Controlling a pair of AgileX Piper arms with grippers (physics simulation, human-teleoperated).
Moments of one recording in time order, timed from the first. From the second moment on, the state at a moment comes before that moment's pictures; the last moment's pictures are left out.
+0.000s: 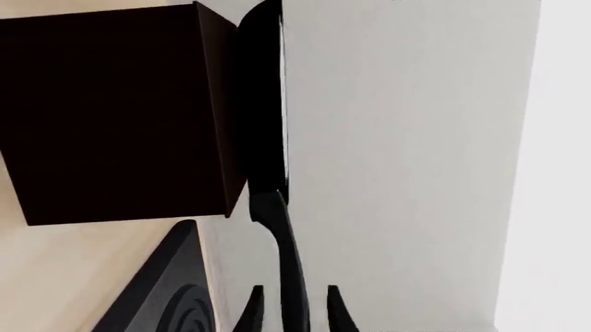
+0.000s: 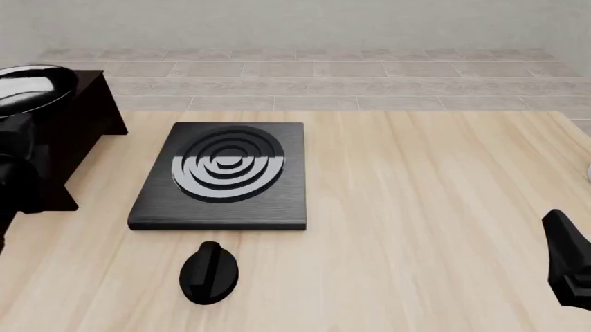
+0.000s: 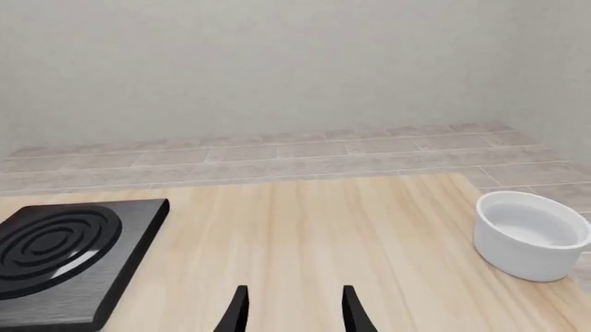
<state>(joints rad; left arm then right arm) 0.21 1.33 -0.28 -0.97 -1.49 -0.03 0.00 0.00 0.03 0.05</state>
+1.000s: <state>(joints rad) 0.26 1.32 -0.21 -1.04 -1.46 -0.03 0.00 0.00 0.03 0.04</state>
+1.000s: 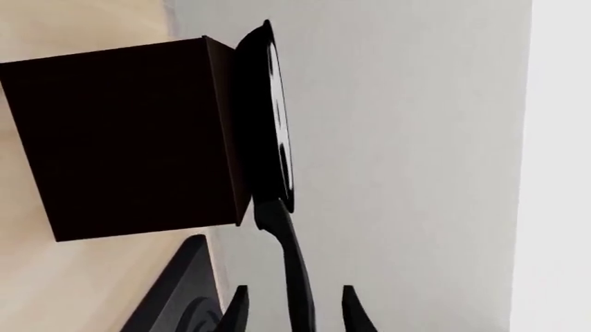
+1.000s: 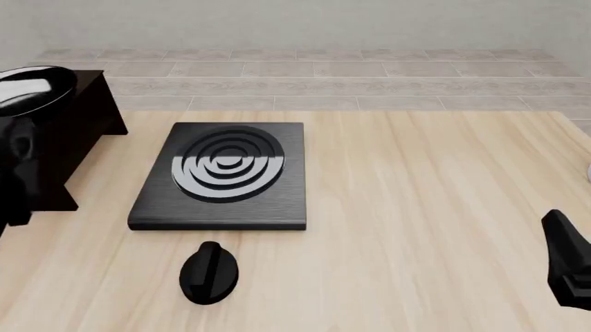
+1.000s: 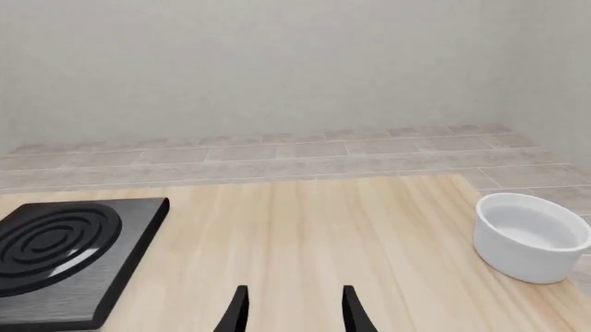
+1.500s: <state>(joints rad) 0.32 1.16 -0.16 -0.97 -1.44 -0.02 0.00 0.00 0.03 0.03</state>
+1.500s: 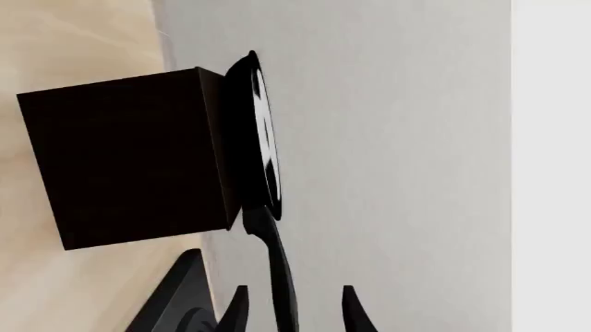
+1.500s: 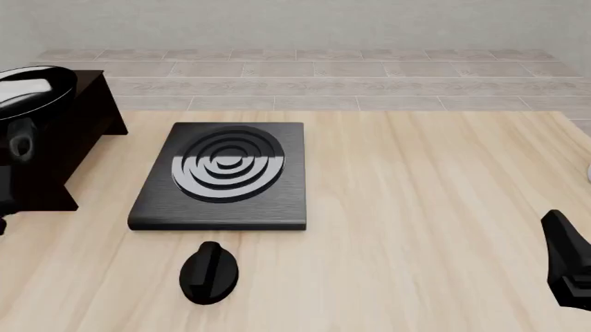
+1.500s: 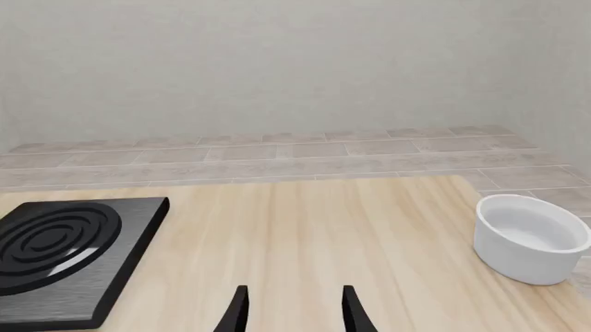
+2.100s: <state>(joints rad) 0.42 0.40 -0.17 -0.30 -1.34 -0.03 0.00 0.00 0.02 0.03</state>
